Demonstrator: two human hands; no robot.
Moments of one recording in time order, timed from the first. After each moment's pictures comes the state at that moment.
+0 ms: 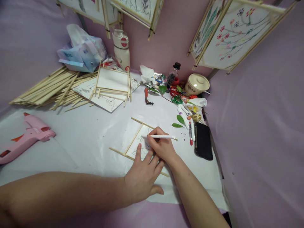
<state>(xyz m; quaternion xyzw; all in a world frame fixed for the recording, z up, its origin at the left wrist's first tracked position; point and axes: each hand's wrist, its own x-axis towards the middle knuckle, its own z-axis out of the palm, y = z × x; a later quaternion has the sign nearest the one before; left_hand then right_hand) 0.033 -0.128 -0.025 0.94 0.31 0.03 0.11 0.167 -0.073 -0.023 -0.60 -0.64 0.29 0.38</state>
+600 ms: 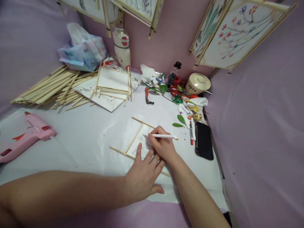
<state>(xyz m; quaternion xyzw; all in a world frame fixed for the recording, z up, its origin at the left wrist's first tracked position) 0.033 -0.131 -0.030 0.94 0.32 0.04 0.09 0.167 -0.073 -0.022 -0.61 -0.64 0.27 0.38</state>
